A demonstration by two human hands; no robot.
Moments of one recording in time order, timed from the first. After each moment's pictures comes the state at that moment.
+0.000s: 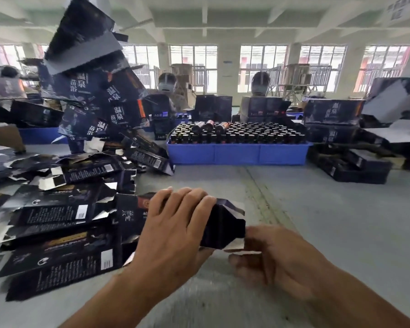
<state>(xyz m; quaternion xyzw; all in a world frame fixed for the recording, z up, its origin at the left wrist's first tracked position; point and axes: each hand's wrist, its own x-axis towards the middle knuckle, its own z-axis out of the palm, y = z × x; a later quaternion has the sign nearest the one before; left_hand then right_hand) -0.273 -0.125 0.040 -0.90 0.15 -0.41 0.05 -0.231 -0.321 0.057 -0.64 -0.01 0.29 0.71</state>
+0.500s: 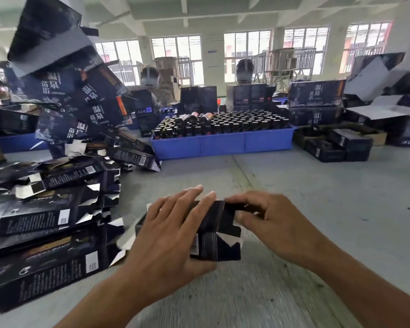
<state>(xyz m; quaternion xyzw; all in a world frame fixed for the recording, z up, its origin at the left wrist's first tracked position) -0.276 -0.134 0.034 -0.95 0.18 -0.27 0.01 -0.218 -0.352 0.057 -0.84 -0.32 -0.08 0.44</state>
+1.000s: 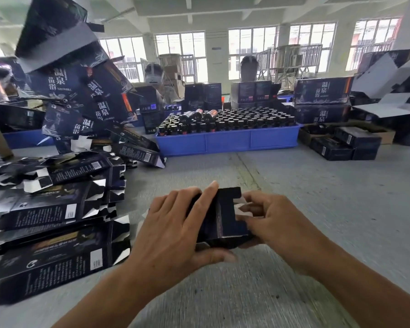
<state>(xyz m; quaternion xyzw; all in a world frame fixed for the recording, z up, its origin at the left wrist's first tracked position) -0.279 -0.136 0.041 -0.92 0.19 -0.34 0.02 -0.227 -0.340 0.053 -0.73 -0.26 0.09 0.63</state>
